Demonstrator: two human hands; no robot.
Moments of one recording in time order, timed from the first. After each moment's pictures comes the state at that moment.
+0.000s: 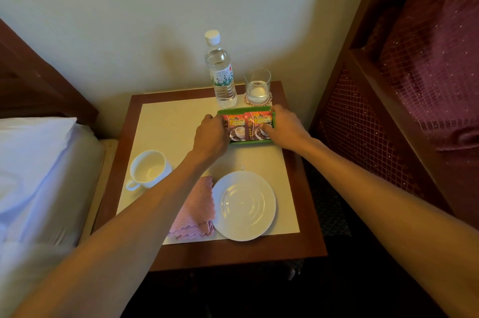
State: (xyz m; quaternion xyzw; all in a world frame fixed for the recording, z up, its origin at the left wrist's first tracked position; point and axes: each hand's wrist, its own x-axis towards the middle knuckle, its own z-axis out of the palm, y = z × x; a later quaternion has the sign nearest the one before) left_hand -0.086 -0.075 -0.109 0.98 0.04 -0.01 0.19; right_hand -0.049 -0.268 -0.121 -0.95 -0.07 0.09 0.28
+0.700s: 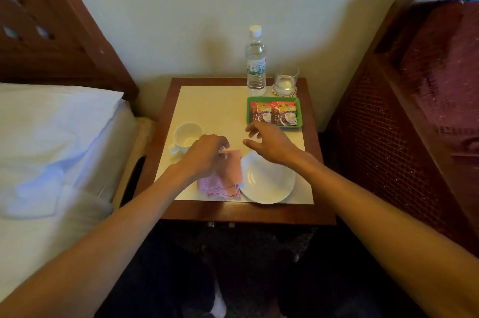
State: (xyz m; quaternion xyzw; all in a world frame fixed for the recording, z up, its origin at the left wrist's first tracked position) left_hand -0.216 -0.001 -0.089 0.98 -0.01 -0.08 0.18; right_hand -0.155 -0.194 -0.095 -0.91 -0.24 0.10 0.32
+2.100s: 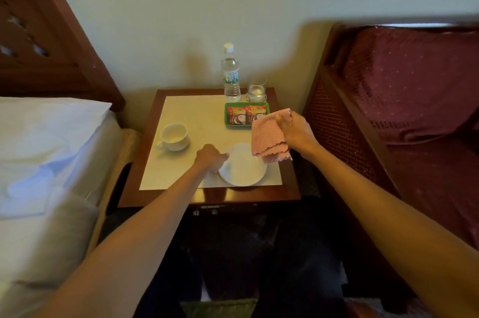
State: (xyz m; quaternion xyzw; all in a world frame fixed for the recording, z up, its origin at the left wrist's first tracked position) left_hand -0.248 -0.069 -0.092 0.89 0.22 -0.15 0.37; right_hand -0.203 -0.299 -0.043 -0.89 -0.01 0.01 0.46
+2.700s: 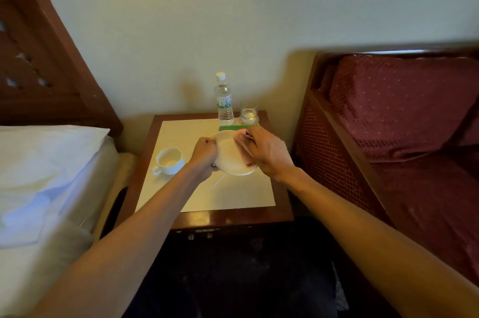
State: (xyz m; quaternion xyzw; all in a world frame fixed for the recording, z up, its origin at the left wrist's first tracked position) left_hand -0.234 -0.098 -0.019 0.68 0.23 -0.02 0.69; right_hand -0.229 -0.267 -0.013 -0.93 -0.21 -0.11 0.29
